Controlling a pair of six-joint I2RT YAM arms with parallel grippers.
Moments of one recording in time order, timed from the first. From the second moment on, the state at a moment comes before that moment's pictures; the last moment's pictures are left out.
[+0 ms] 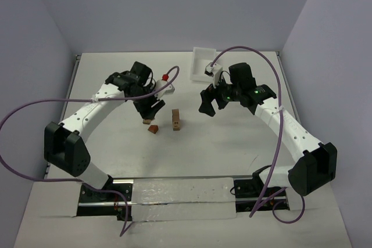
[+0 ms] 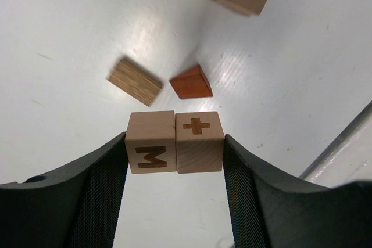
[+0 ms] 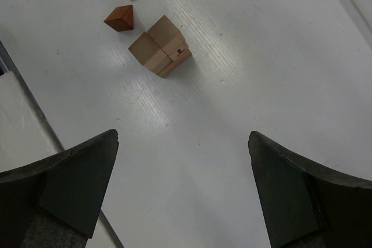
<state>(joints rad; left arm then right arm) -0.52 1.56 1.39 -1.00 0.22 0.55 0.40 1.29 1.16 -0.59 -0.51 -0.20</state>
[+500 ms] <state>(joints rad) -0.61 1.86 1.85 -1.18 0.30 0.66 0.13 1.32 1.24 -0.71 -0.54 -0.23</state>
